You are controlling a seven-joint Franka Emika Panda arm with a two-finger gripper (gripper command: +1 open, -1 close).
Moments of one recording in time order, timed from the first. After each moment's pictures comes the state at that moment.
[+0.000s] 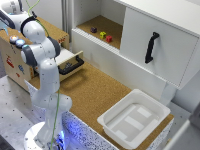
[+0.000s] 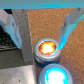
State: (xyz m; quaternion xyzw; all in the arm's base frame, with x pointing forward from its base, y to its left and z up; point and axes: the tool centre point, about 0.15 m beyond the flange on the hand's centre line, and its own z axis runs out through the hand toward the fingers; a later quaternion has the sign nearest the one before) arm 0.135 0.571 0.513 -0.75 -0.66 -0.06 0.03
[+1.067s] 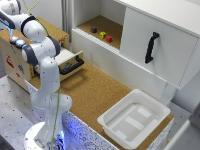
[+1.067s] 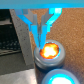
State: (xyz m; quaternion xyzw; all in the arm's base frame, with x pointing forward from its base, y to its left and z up) arm 0.143 0.594 0.491 -0.77 -0.64 -0.05 0.05
